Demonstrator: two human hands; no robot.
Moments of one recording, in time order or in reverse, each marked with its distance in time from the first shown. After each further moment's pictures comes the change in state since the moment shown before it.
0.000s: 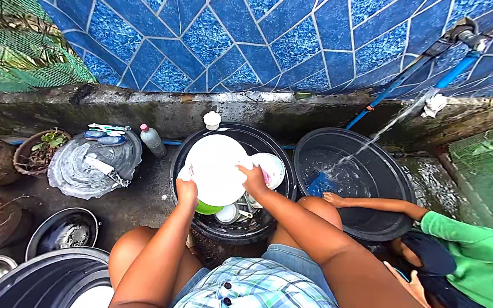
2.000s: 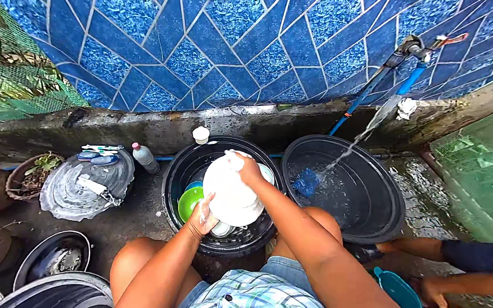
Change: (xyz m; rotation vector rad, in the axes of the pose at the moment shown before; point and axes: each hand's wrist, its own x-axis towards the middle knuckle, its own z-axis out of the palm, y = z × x) left_hand -0.044 -0.011 0.030 -0.738 -0.668 -0.495; right_hand 0.048 -0.010 -0.061 0.089 -0.127 0.187
